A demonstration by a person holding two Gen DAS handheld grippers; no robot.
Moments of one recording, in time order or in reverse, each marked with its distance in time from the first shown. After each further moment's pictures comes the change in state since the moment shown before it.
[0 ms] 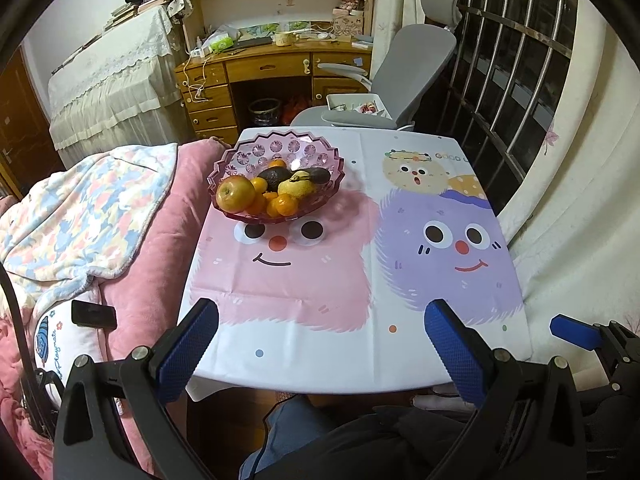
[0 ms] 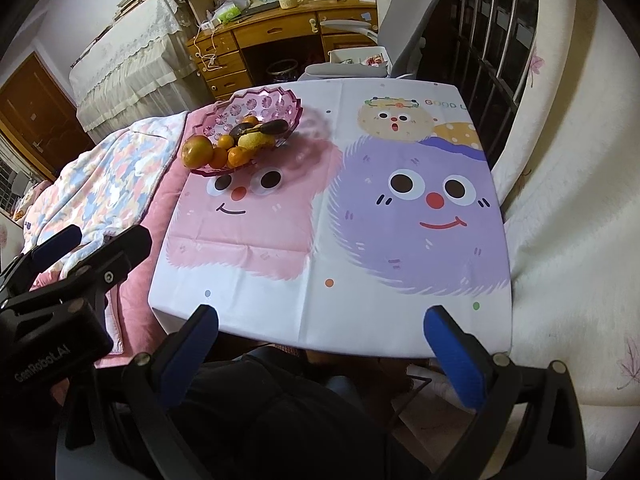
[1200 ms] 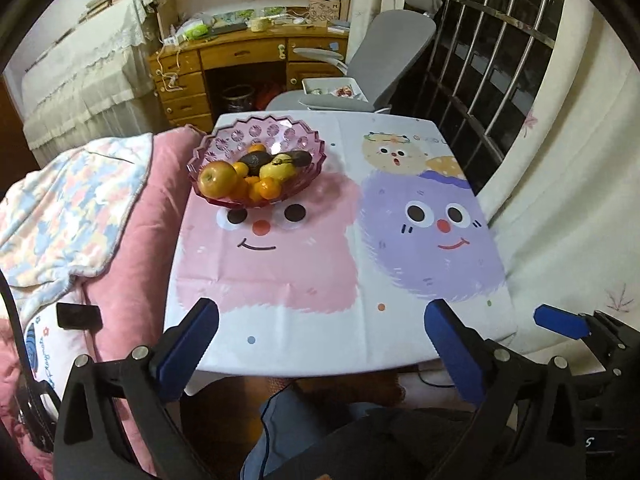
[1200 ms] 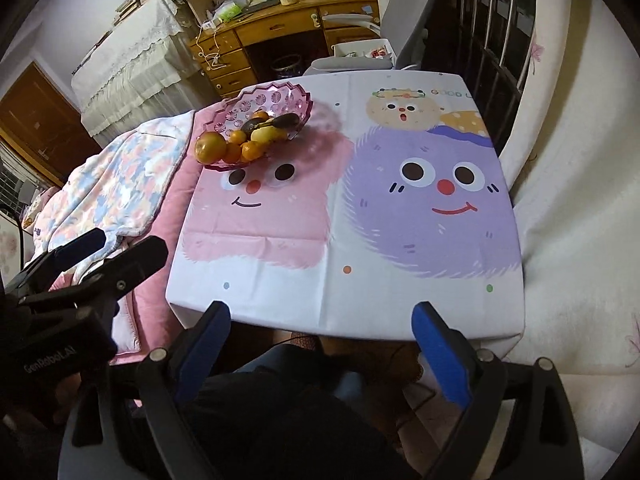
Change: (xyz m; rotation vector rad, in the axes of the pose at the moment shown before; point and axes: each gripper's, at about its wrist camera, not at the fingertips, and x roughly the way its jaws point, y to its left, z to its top) left arm -0.006 0.011 -0.007 0.038 0.048 -0.085; right arm -0.008 0.007 -0.010 0.038 0.023 0.037
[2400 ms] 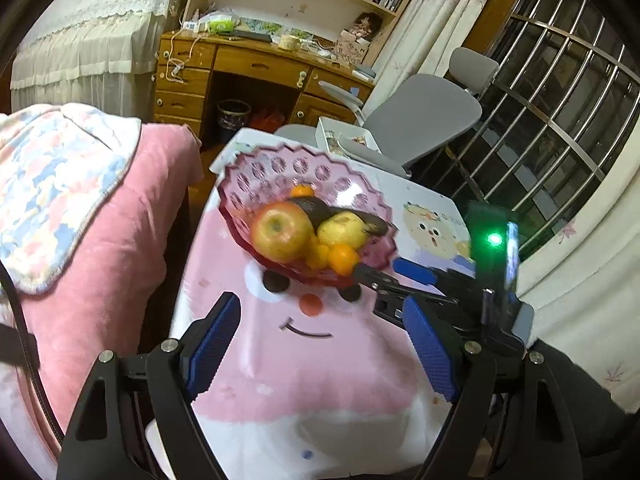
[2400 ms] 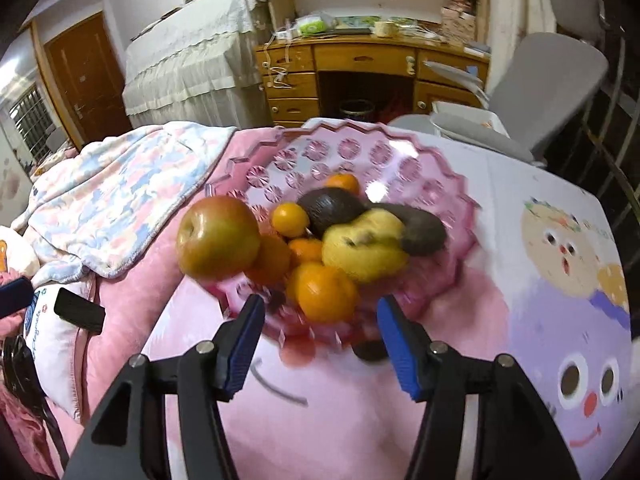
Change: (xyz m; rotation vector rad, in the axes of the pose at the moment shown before) left arm 0.136 0.195 0.041 -0.214 -0.154 -0.263; right arm 0.247 0.124 0.157 -0.275 -0.200 0.057
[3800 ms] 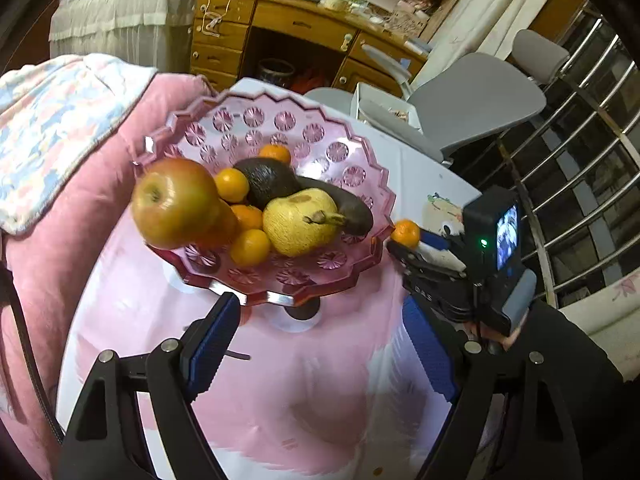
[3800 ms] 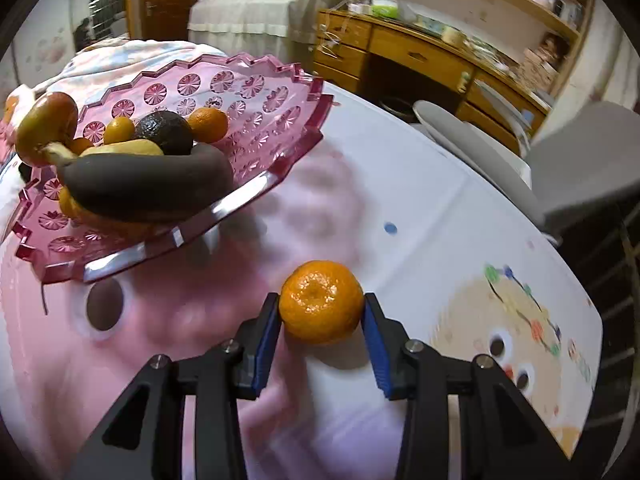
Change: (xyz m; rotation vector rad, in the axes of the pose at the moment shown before) left arm 0.129 -0.080 0.023 -0.164 0.083 0.170; right arm 0.097 -0.160 0.034 -0.452 0.064 0.021
